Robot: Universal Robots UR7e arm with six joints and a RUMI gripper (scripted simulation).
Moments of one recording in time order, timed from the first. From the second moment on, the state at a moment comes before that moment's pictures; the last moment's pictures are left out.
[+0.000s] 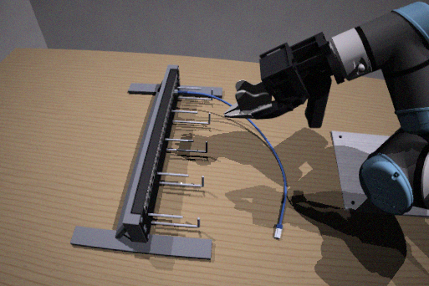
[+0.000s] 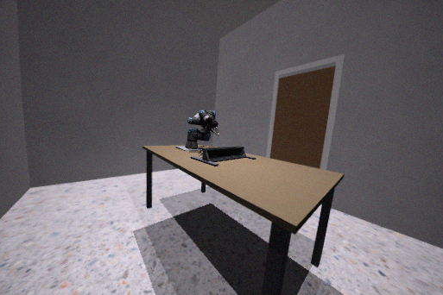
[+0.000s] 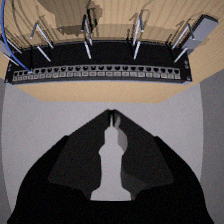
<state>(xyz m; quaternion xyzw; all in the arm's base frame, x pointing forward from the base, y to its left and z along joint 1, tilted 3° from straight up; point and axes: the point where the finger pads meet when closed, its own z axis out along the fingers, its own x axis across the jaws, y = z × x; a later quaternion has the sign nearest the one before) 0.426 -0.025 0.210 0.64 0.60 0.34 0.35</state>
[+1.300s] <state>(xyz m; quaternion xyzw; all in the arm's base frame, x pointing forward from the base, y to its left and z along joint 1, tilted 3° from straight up) 0.414 -0.025 0.217 0.64 0.60 0.34 0.34</state>
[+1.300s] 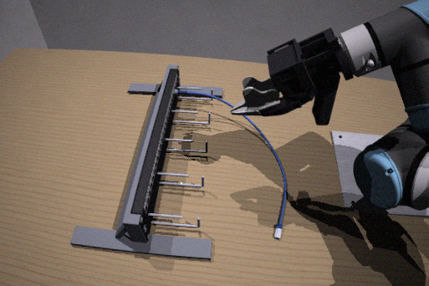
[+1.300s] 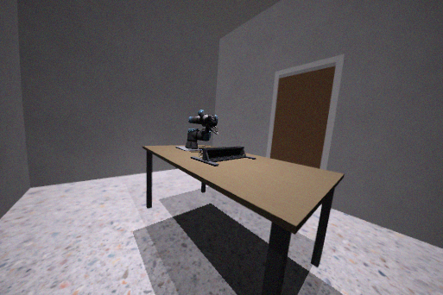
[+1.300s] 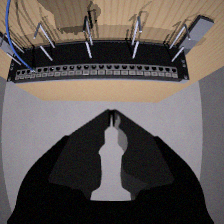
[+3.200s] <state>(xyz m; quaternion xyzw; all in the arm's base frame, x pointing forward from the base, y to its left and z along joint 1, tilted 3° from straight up) 0.408 -0.125 0.216 0.64 0.60 0.34 0.34</state>
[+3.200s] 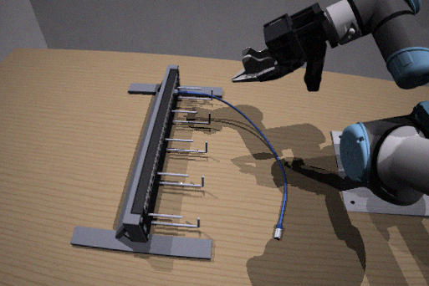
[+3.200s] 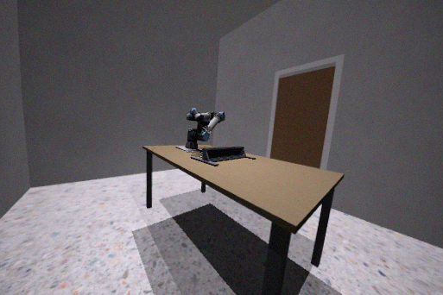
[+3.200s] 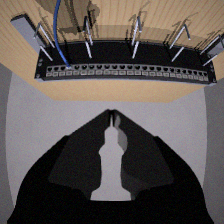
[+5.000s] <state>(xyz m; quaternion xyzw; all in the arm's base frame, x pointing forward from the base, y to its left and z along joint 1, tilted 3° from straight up) 0.431 -0.126 0.201 0.64 0.60 0.34 0.34</state>
